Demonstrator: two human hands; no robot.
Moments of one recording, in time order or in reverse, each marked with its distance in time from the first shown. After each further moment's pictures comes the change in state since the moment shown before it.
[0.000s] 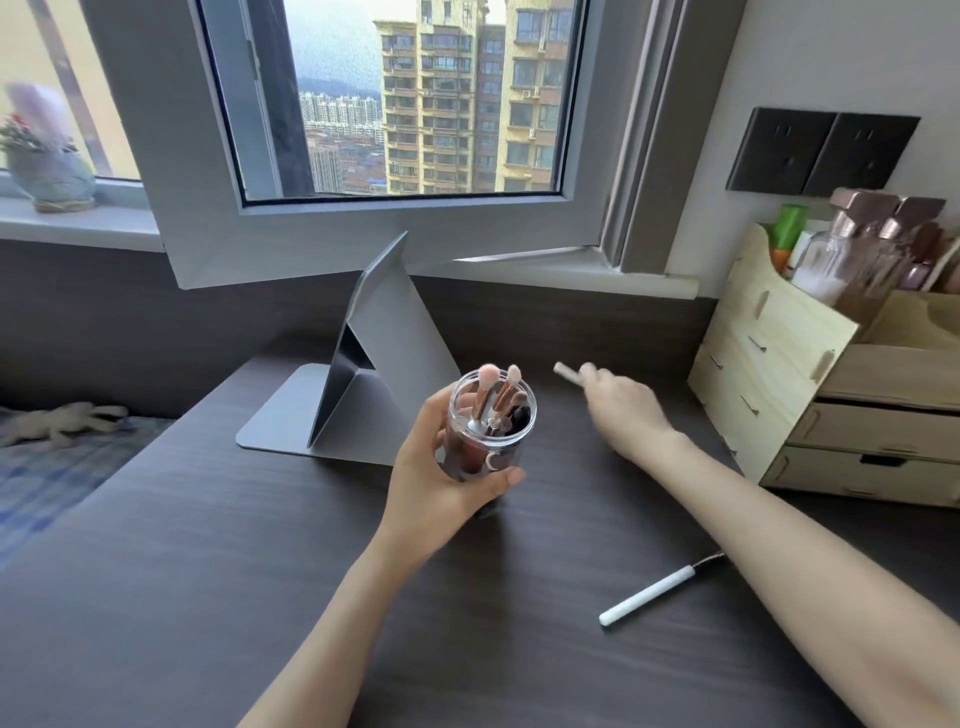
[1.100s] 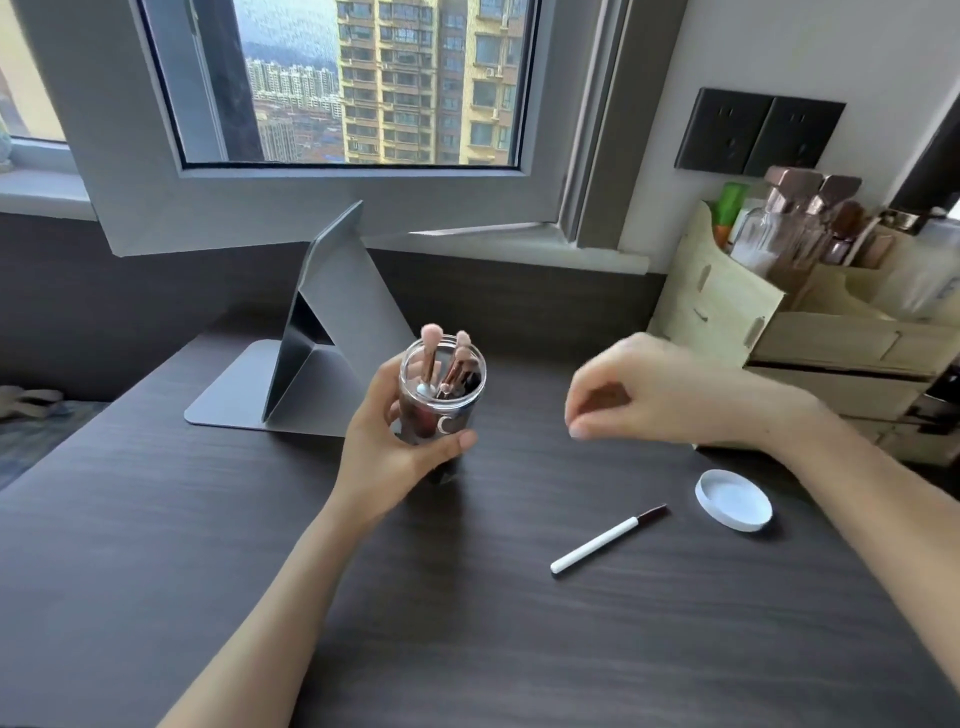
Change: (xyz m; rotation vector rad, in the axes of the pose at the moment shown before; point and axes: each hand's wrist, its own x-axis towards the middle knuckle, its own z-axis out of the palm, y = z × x) left_hand -0.002 -0.004 -0.004 -0.029 -0.032 -0.018; right_hand -0.083 -0.001 -0.154 0.423 -0.362 -0.269
